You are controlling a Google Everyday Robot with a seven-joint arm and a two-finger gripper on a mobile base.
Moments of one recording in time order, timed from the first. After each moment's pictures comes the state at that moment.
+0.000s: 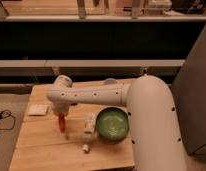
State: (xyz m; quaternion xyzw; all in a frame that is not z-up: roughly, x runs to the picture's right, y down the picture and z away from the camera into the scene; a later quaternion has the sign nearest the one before) arm -0.232 0.136 0.837 -0.11 -0.29 -0.66 0.69
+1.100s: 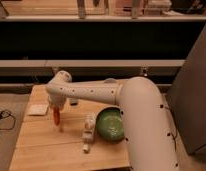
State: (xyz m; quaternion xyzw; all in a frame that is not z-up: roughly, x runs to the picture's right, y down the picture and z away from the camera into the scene) arm -0.268 0.100 0.863 -0.07 -0.31 -0.63 0.71
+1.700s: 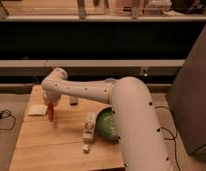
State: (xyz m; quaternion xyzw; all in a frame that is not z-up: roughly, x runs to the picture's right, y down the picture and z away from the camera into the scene) arm -0.308 0.077 0.871 -0.04 -0.32 -0.63 0.71
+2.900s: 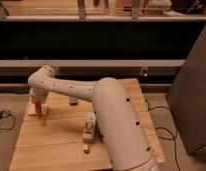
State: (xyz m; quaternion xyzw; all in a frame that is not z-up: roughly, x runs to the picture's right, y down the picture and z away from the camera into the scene) arm -0.380 0.067 0.877 -0.02 -0.35 -0.65 0.68
